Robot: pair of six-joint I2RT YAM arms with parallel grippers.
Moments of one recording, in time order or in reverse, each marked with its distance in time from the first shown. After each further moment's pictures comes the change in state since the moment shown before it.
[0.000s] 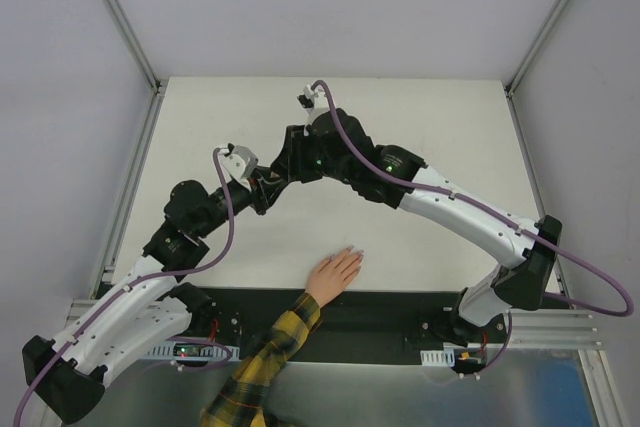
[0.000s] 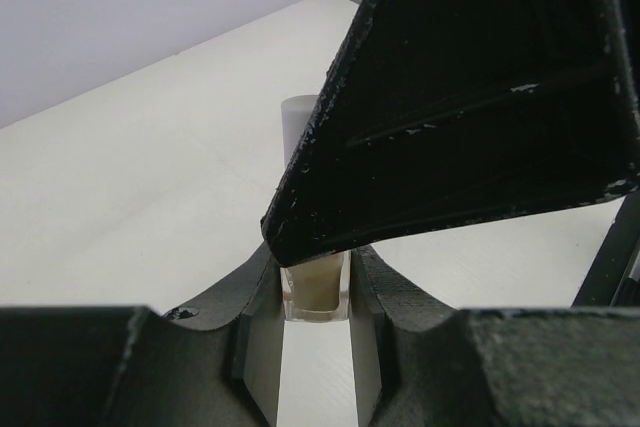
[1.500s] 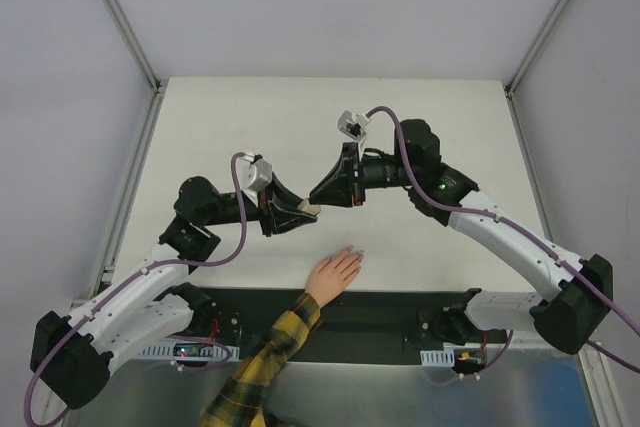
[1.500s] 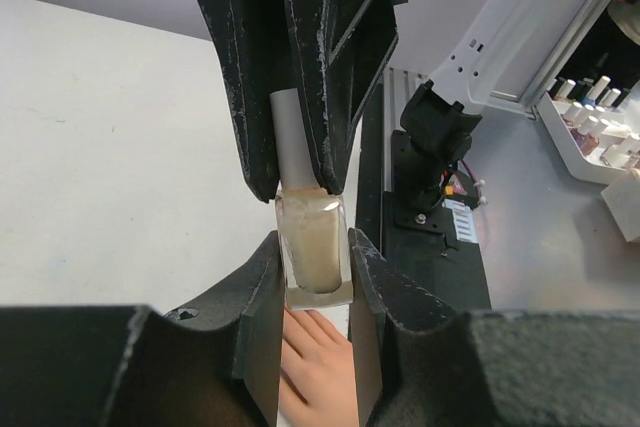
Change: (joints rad) left arm 0.008 0.134 -0.042 0.286 0.640 -0.236; right arm -0.295 -0.323 -0.533 0.478 -0.990 -0.282
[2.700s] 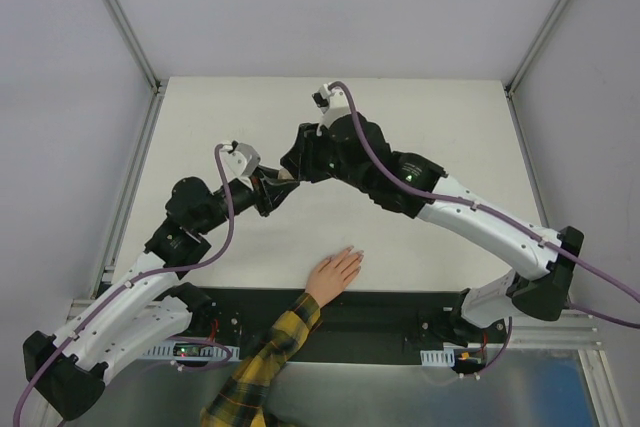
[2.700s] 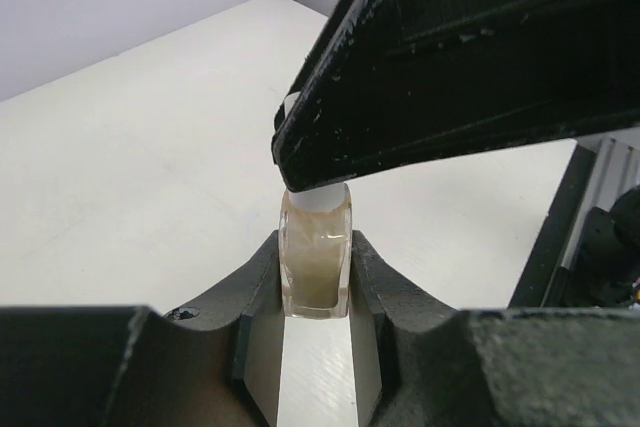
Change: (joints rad) left arm -0.011 -0.102 0.064 -0.267 -0.539 0.160; right arm 0.306 0.208 0.461 -0.425 1.039 0.241
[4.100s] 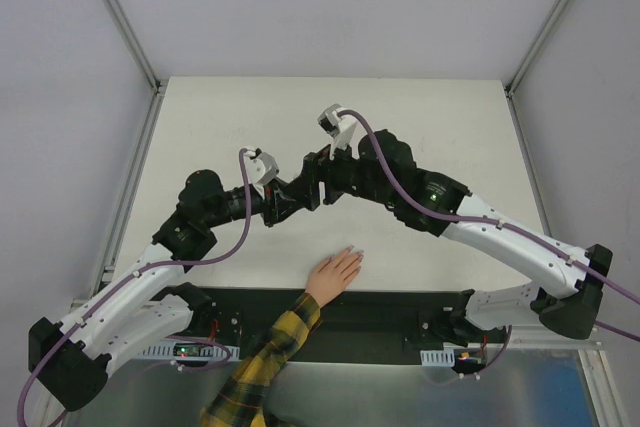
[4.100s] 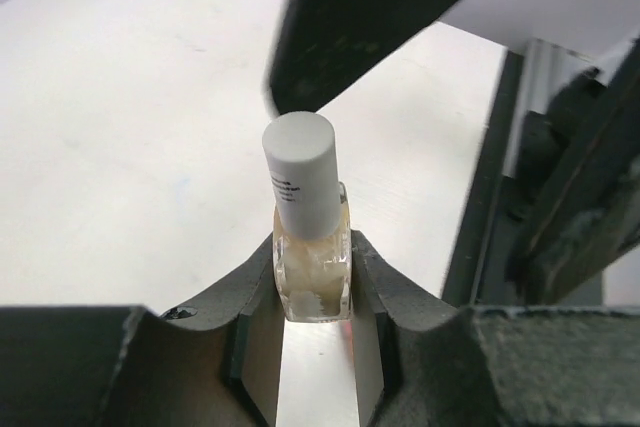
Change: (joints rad) left arm -0.004 0.077 0.013 -0.051 0.275 0.048; right arm -0.032 -0.160 -0.233 0.163 -0.351 -0.217
